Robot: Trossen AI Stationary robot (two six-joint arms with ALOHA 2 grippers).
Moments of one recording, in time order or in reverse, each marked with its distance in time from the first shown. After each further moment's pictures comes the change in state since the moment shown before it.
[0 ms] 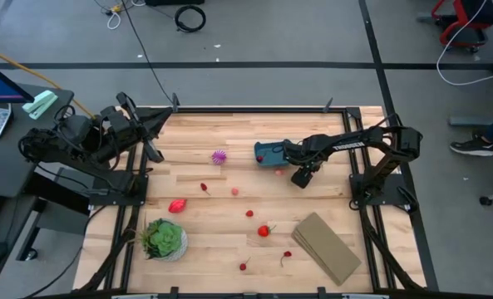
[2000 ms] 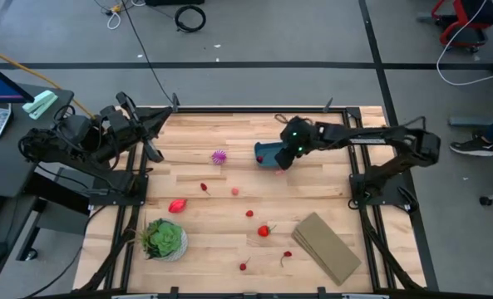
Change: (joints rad) left arm 0.000 0.000 0.000 0.008 0.000 -0.001; right arm -0.107 -0.242 0.000 0.470 -0.269 0.078
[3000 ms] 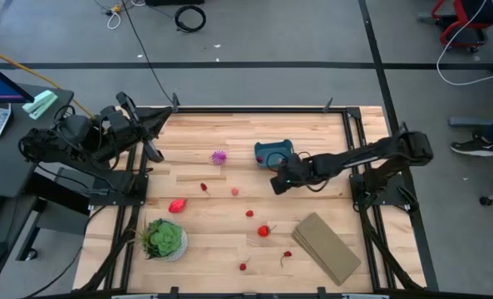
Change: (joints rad) left arm 0.000 0.000 0.000 -0.003 0.000 0.001; right arm 0.419 0.138 0.000 -0.141 0.418 0.672
